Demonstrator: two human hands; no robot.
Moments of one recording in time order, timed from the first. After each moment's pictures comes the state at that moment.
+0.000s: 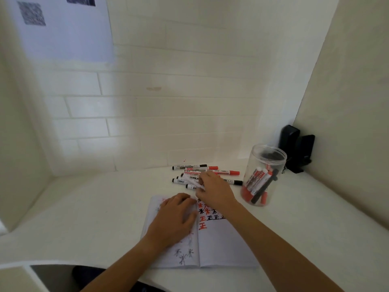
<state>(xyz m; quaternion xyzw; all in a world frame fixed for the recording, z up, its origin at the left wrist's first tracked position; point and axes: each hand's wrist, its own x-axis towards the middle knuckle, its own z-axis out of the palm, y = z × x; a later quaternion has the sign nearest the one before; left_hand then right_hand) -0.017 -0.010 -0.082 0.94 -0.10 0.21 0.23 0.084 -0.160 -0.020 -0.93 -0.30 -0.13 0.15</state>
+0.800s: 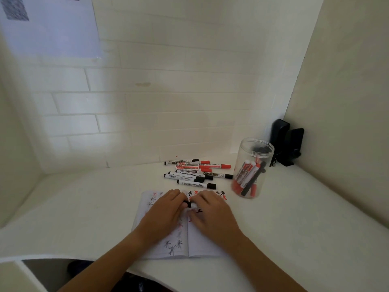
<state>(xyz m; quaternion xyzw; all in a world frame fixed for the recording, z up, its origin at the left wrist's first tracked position) -0.026 -0.016 -0.072 0.92 -0.19 0.25 0.23 0.017 -0.209 -0.076 -0.85 -0.39 -0.29 0.21</state>
